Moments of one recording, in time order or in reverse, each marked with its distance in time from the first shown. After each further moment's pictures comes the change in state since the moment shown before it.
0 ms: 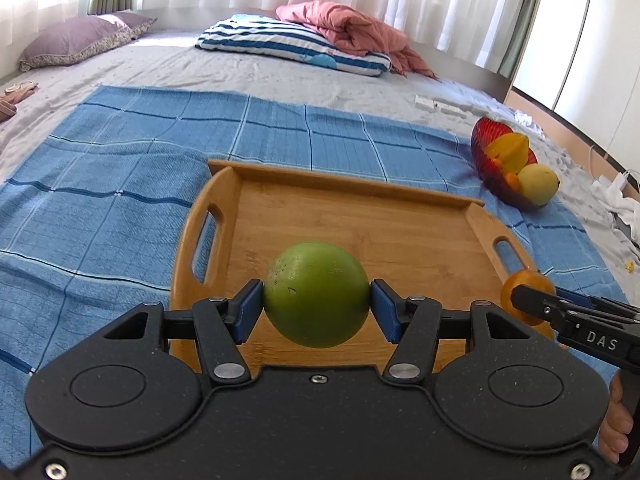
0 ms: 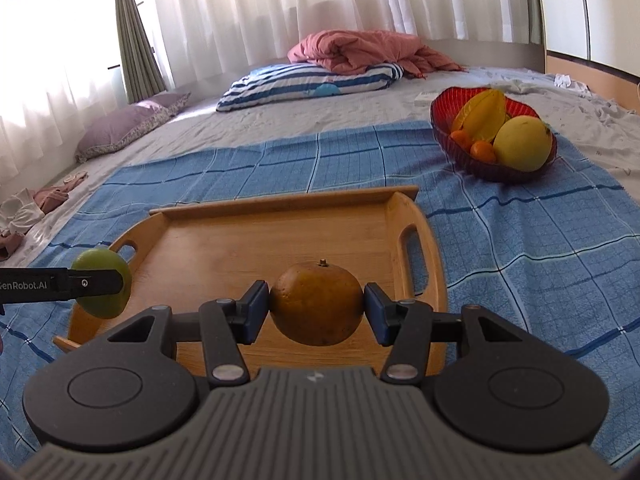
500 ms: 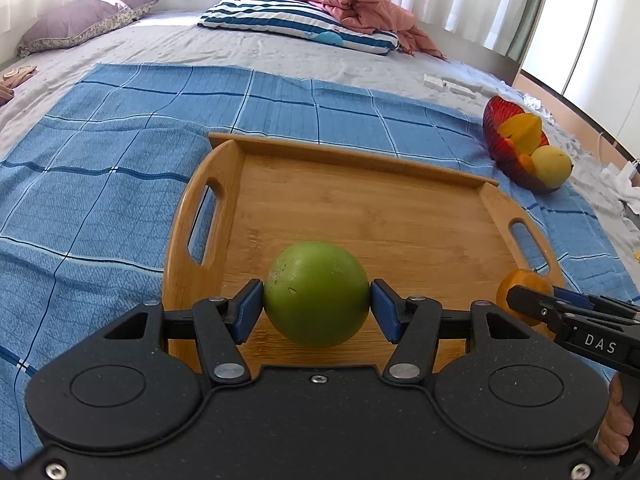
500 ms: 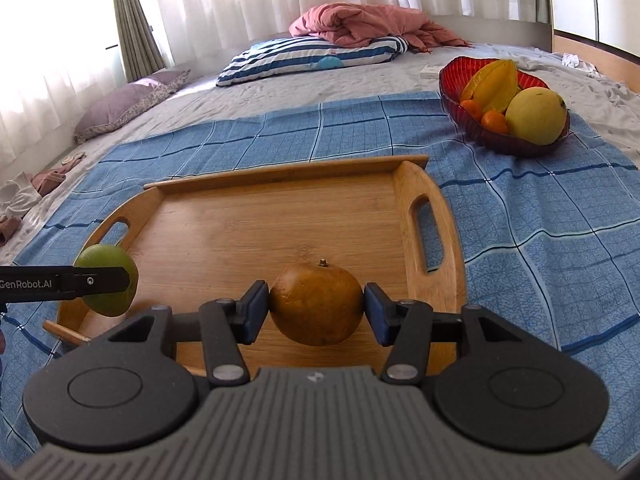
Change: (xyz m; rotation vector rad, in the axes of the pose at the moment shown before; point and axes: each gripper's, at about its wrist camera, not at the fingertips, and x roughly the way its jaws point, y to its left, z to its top) left arm 0.023 0.003 -0.004 -0.009 0.060 0.018; right arm 0.020 0.001 -0.008 0.003 0.072 0.012
